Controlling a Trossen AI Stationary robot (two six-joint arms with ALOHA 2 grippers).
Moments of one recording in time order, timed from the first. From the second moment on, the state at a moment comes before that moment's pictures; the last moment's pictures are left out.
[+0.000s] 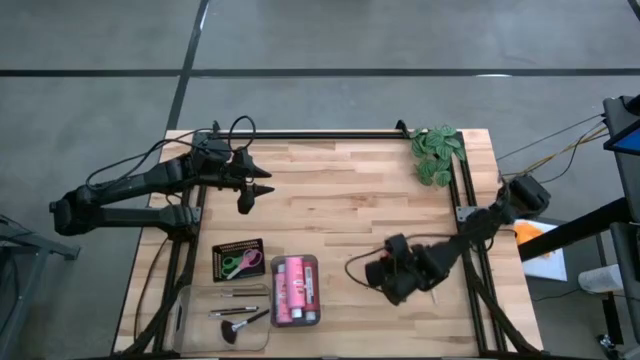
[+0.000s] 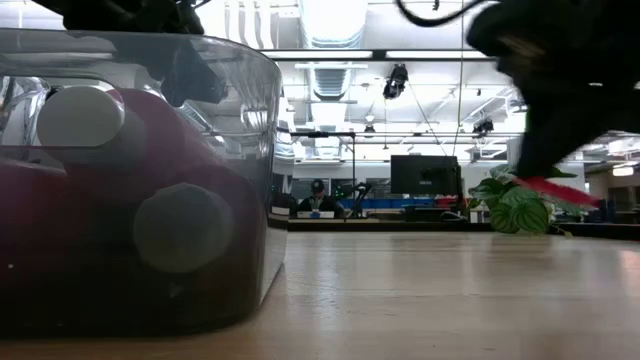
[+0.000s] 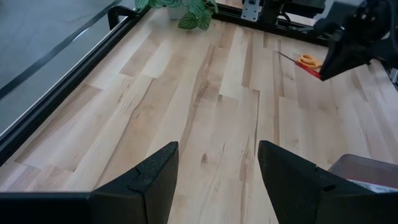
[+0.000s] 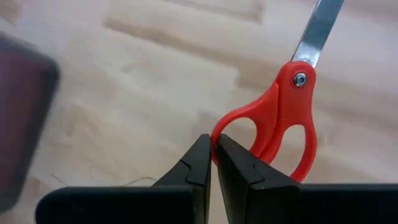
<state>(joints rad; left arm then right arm) 0.40 0.88 0.70 -0.37 0.22 -0.01 0.59 1.64 1.02 -0.76 0.49 1.85</state>
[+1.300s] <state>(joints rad) 0.40 0.88 0.70 -0.37 0.22 -0.01 -0.04 2.13 1.40 0.06 -0.04 0.58</state>
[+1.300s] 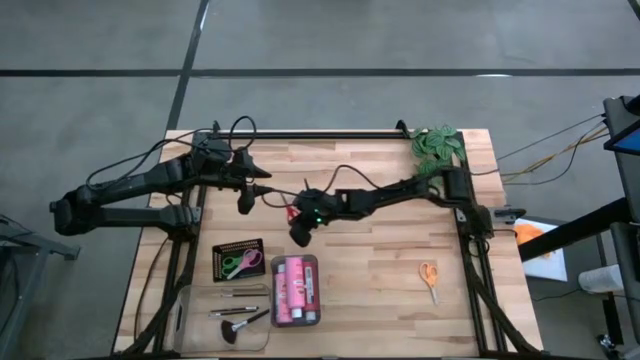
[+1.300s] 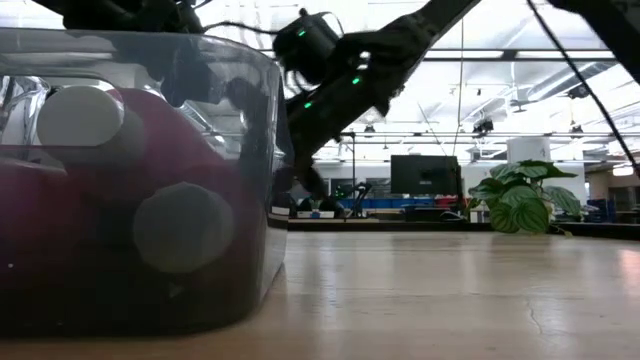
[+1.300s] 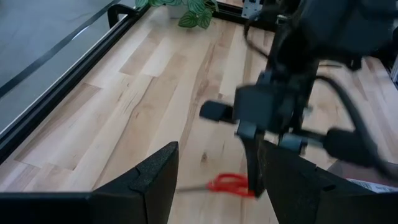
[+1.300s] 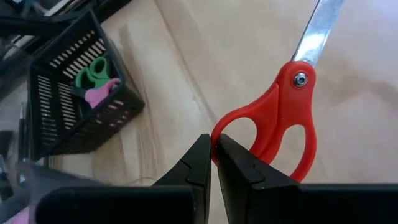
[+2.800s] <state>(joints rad) 0.40 0.89 0.70 -0.39 0.22 -0.01 -0.05 2.26 1.52 0.06 -0.14 0.64</state>
